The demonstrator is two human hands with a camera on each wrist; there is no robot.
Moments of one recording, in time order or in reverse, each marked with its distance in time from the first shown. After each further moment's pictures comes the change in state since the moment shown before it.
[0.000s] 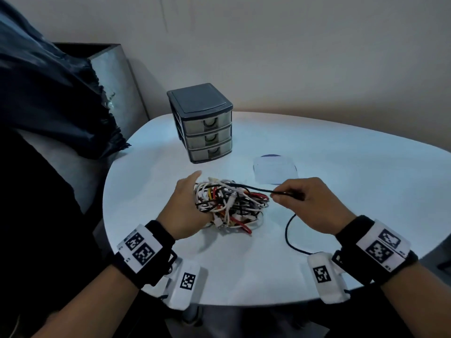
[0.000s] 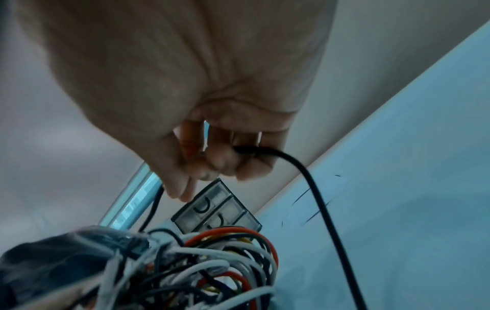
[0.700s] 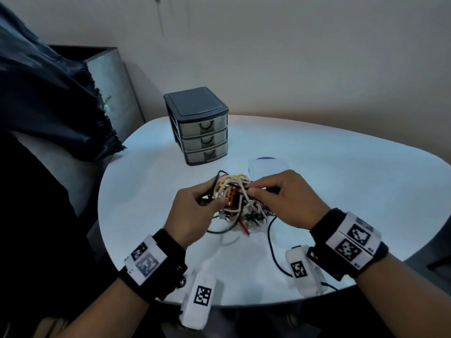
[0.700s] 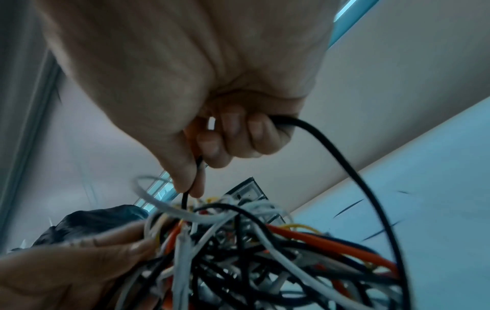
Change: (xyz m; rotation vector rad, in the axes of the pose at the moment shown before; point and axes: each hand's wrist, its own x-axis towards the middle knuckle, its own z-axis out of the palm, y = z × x) left_hand -0.016 0.034 0.024 -0.541 0.153 0.043; right_hand 0.009 -0.036 0.015 -0.136 0.006 -0.072
